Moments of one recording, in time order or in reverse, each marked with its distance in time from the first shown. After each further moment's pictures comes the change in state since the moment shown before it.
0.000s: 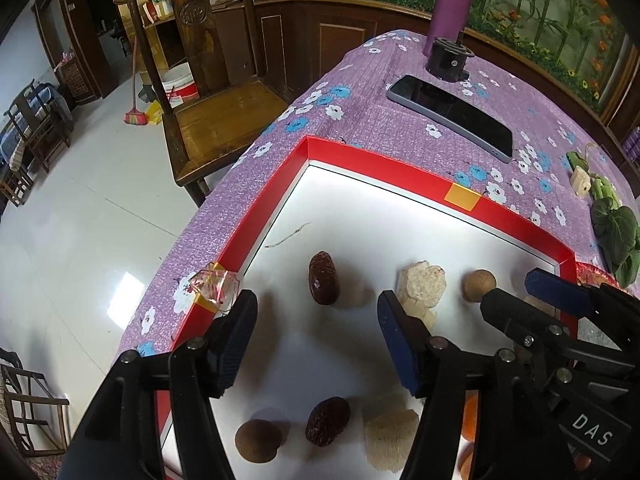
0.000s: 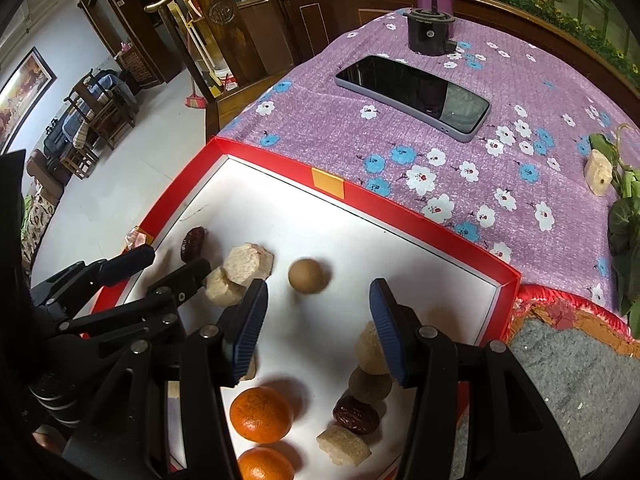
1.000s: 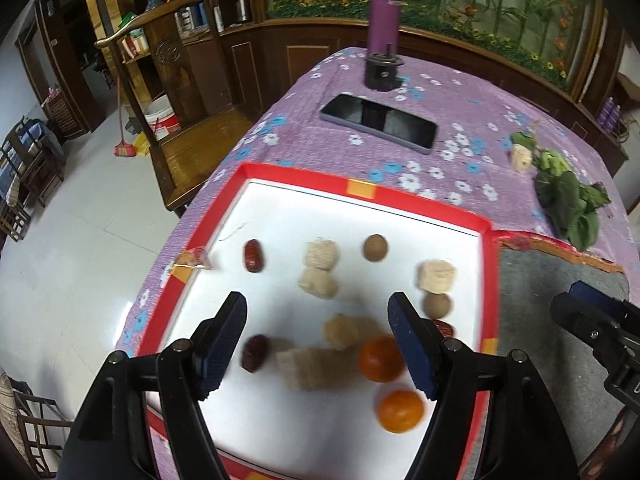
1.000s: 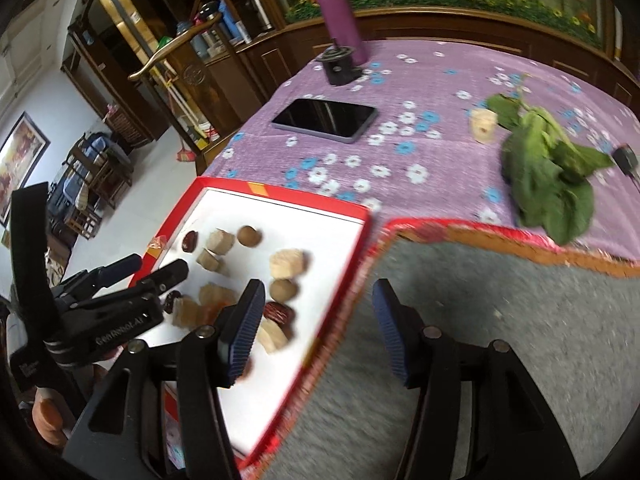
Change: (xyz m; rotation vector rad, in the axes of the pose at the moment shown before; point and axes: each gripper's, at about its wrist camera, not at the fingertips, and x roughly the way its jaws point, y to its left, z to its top) left arm -0.064 -0.061 -0.025 0.101 -0.062 -0.020; right arm -0.104 -0.079 -0.069 0.196 -0.142 0.011
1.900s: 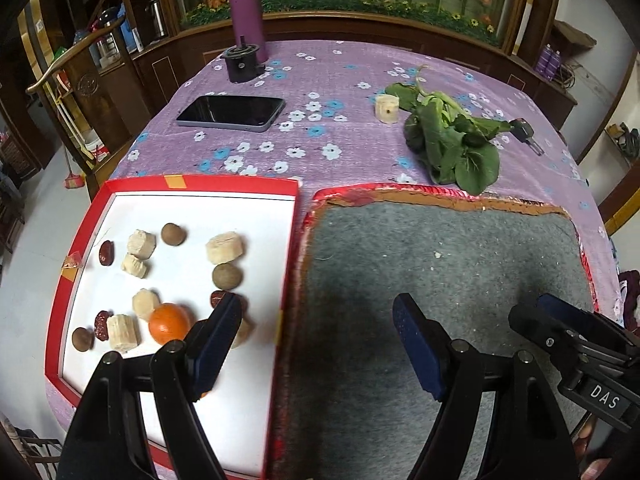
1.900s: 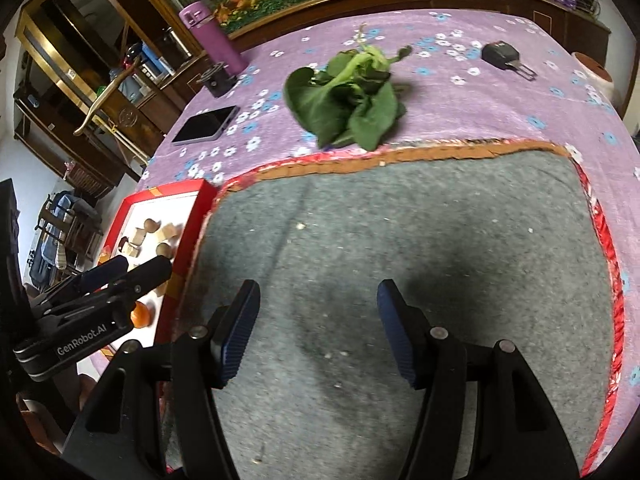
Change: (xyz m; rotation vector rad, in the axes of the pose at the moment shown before) left arm -0.022 -0.140 -0.029 0.166 0.030 -0.130; right arm -0.057 -0.130 -0.063 0.225 -0.011 -0.088
